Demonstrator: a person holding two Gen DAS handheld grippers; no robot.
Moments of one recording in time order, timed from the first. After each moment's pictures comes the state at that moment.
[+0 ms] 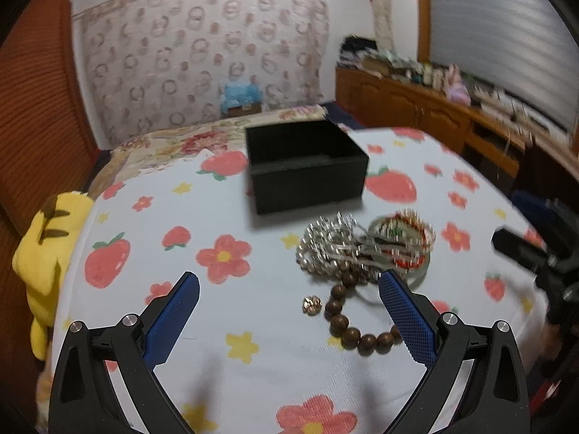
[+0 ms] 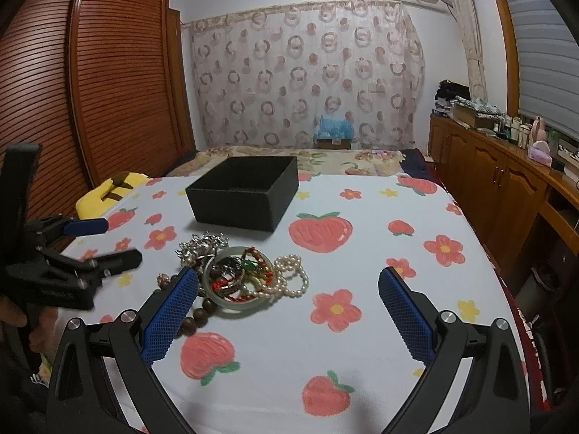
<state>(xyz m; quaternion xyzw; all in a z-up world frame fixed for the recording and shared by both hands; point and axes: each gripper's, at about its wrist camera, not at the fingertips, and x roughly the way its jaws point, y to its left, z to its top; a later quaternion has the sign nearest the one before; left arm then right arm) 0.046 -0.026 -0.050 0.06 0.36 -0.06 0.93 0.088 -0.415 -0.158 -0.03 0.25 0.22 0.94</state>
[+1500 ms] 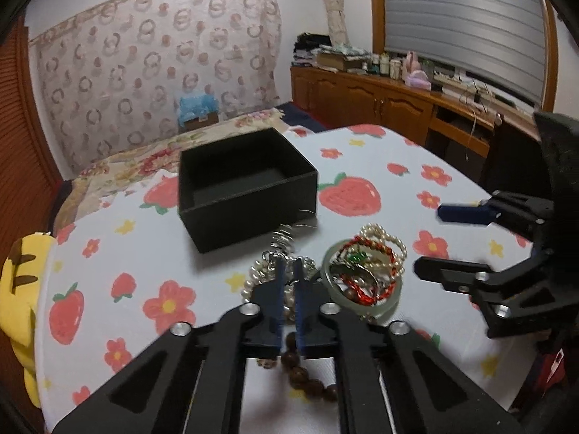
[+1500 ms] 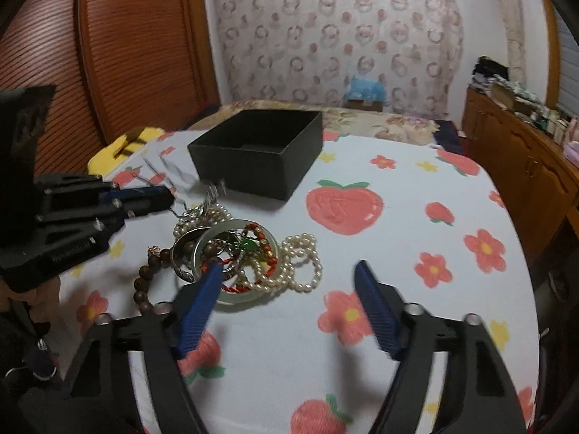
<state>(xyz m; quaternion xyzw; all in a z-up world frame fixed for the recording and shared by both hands) 0.081 -0.054 -0.046 0.08 0.34 -0.14 0.93 0.135 -0.394 -0.174 -0.08 0.33 0.29 0.89</state>
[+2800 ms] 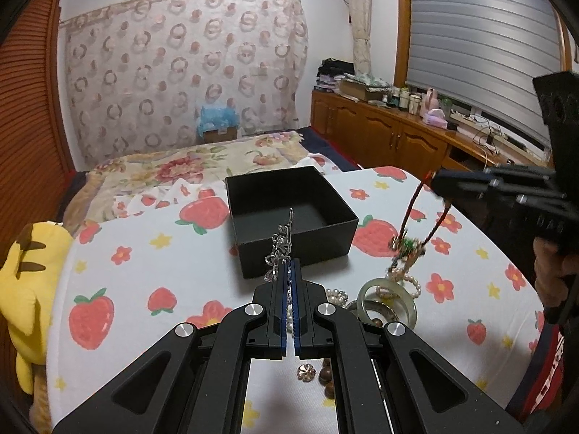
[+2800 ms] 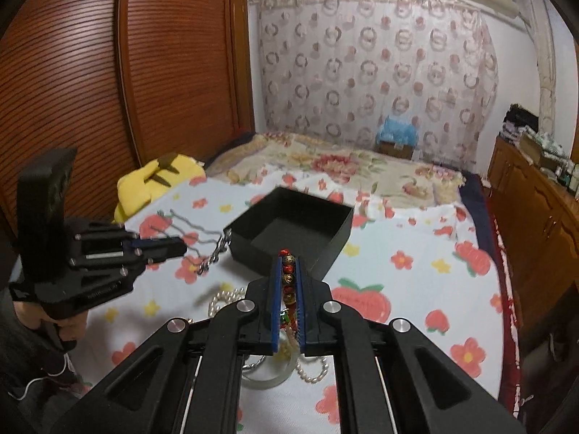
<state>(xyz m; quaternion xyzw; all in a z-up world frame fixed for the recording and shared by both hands) 0.083 -0.015 -0.016 0.02 0.31 -0.12 0.94 0.149 -0.377 -0.079 -0.10 0.26 0.34 0.90</state>
